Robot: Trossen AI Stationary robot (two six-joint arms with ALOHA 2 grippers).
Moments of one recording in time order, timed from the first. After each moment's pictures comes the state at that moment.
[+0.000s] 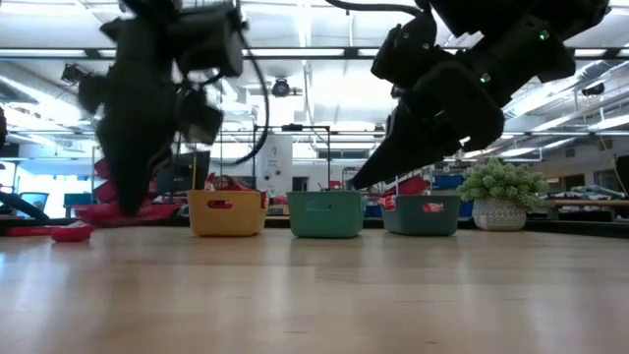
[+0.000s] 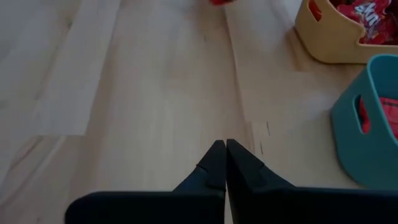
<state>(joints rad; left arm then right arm) -0.09 1.55 0.90 -0.80 0.11 -0.50 0.28 1.72 0.80 0.20 0.32 0.16</state>
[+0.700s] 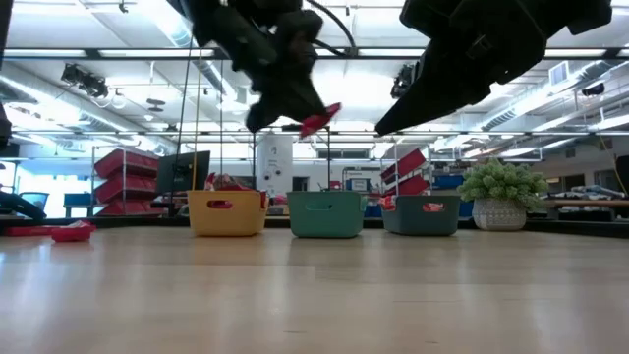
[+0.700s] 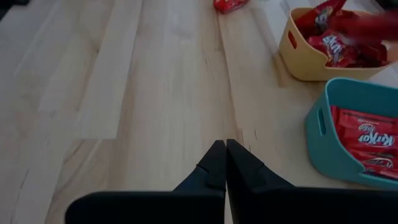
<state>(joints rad) 0.18 1.59 1.18 -0.35 0.16 -0.49 0.34 1.53 0.80 0.04 0.38 0.19</state>
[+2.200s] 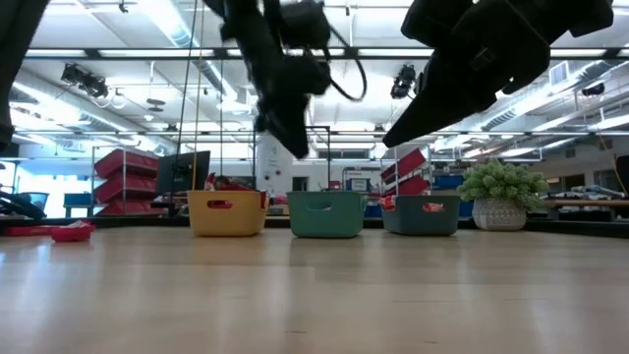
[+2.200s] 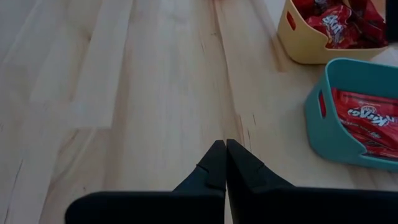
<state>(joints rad) 0.22 1.79 1.45 -0.76 0.01 -0.12 0.34 1.53 0.80 -0.01 0.38 0.23</state>
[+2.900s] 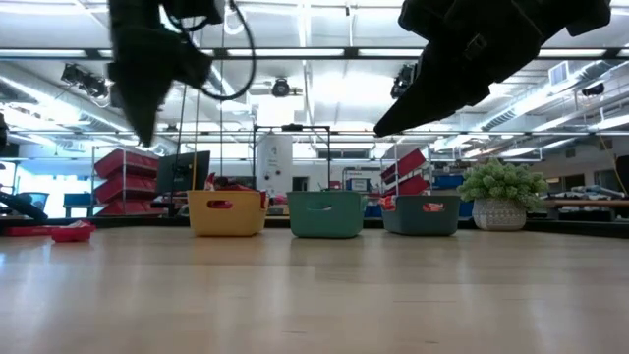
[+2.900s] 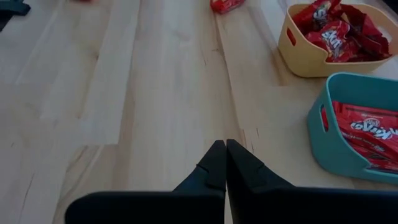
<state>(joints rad) 0.01 1.31 1.03 -1.09 -0.07 -0.61 0.34 1.53 0.80 0.04 0.38 0.24</state>
